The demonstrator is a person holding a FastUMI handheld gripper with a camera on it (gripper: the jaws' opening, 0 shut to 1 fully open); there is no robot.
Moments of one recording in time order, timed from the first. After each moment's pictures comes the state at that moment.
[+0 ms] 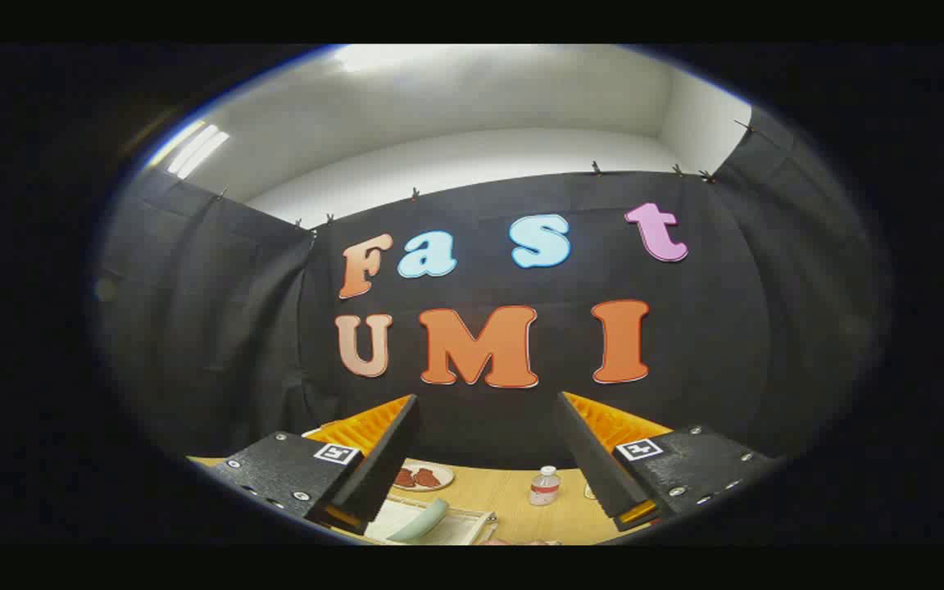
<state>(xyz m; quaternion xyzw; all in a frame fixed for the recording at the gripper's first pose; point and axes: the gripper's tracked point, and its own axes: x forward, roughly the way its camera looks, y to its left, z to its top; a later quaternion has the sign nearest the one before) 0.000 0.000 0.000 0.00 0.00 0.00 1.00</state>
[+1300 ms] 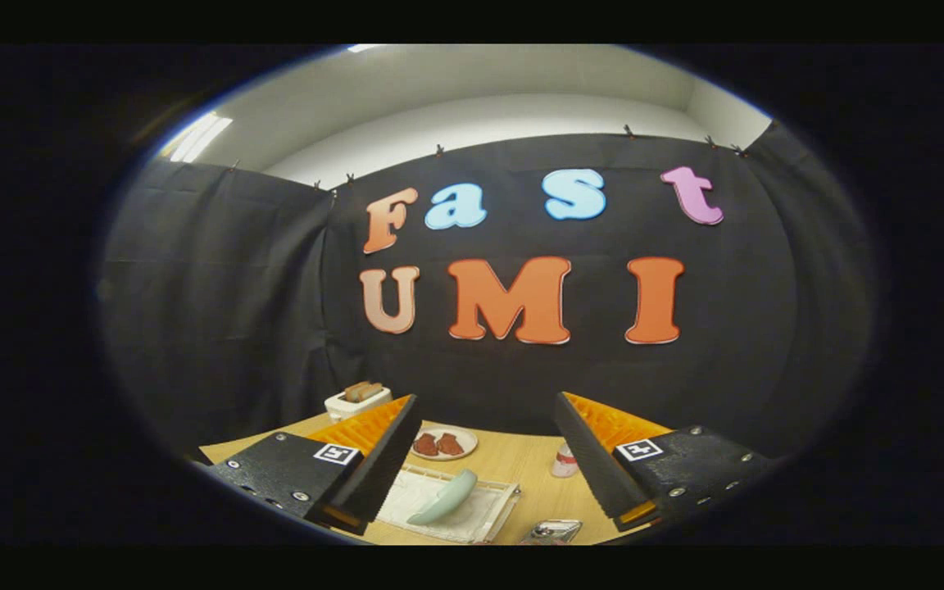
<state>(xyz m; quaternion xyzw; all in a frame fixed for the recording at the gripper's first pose) 0.002 0.043 -0.070 0.00 0.14 0.04 0.99</state>
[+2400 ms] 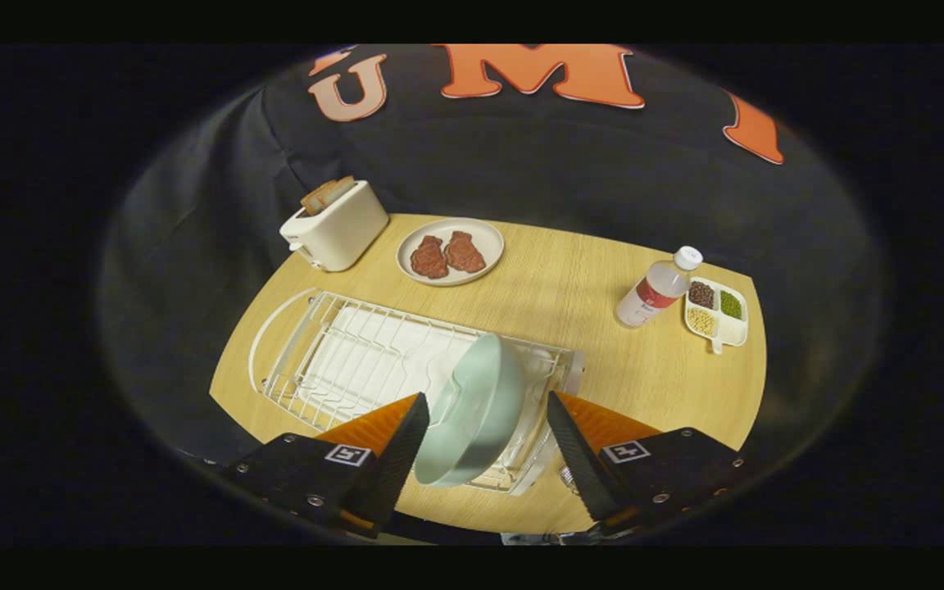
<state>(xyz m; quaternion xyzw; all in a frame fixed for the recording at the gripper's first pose) 0.016 0.087 -0.318 -0.01 0.60 0.06 0.79</state>
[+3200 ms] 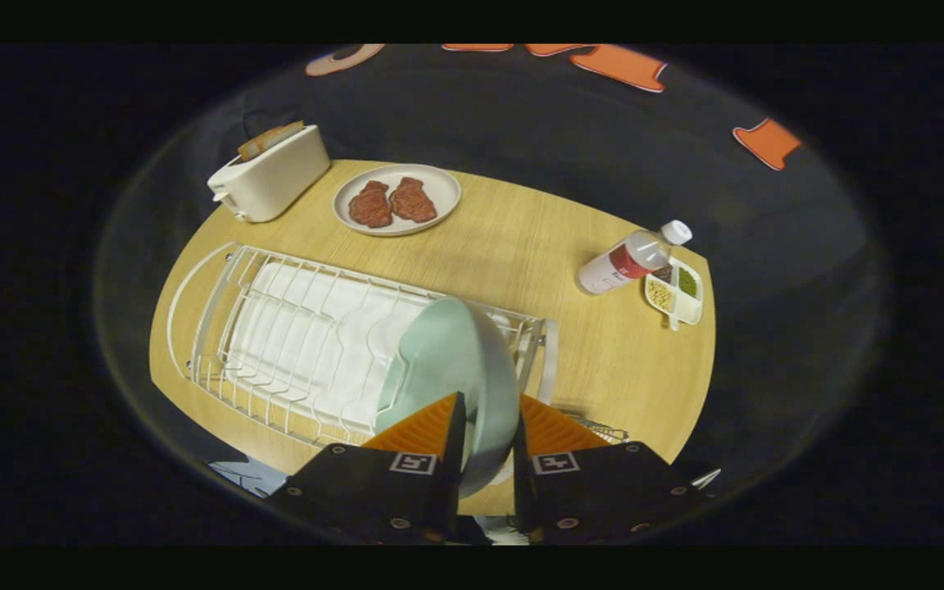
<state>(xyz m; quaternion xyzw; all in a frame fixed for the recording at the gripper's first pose) 0.012 0.063 -0.340 -0.11 0.66 -0.05 0.74</state>
